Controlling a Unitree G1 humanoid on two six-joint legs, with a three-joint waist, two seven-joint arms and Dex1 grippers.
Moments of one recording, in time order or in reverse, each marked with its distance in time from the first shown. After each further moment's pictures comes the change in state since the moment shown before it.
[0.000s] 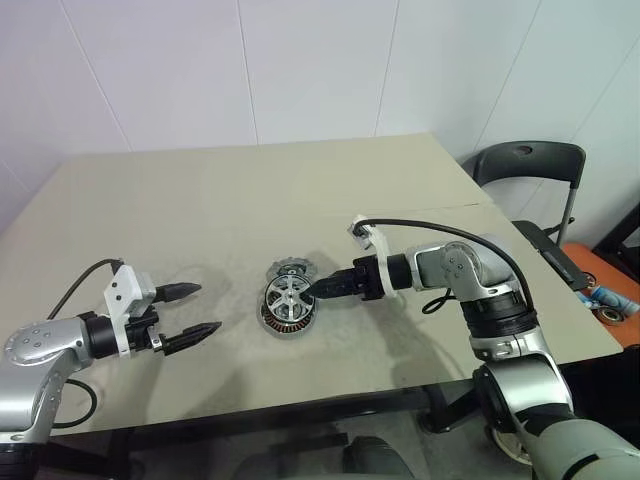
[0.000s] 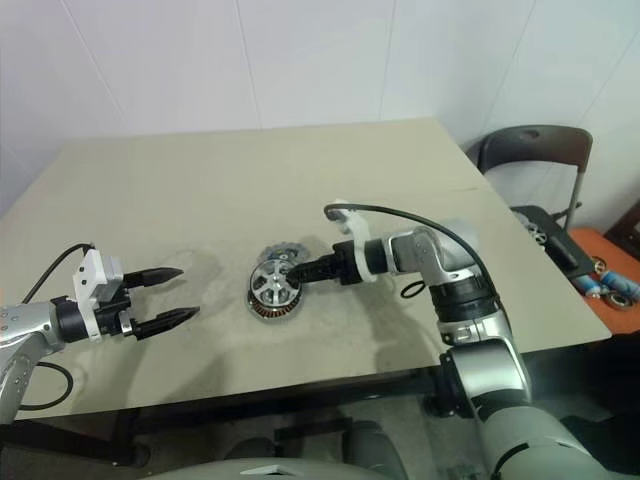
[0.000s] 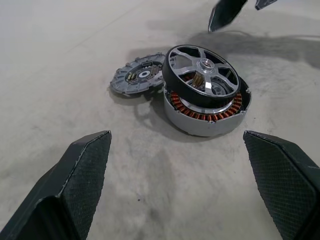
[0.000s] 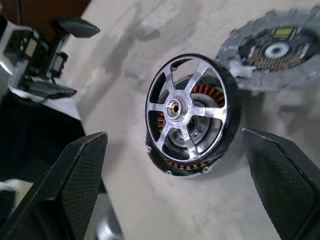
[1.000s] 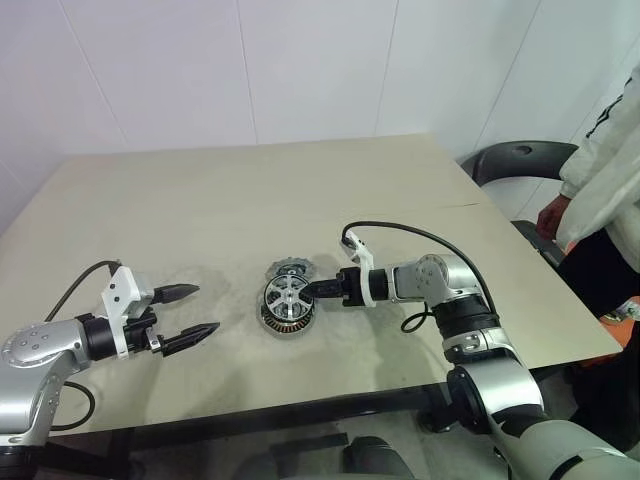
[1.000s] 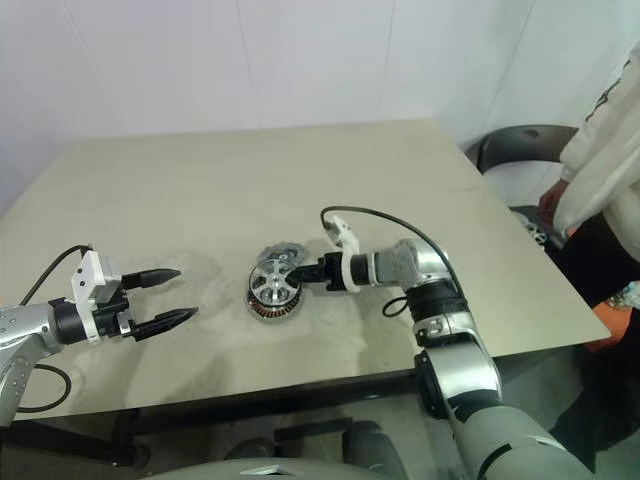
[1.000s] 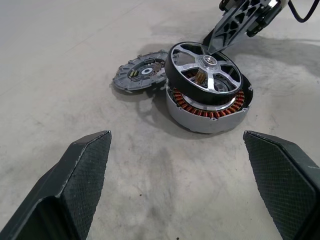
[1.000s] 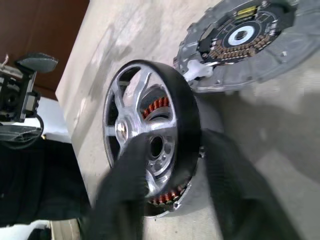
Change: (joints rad) left arm 0.013 0.000 0.009 -0.001 0.000 -0.001 0.010; right arm -0.015 0.119 -0.058 0.297 -0.019 -0.144 -0.092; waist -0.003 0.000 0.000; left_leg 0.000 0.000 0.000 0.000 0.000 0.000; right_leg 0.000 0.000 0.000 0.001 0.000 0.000
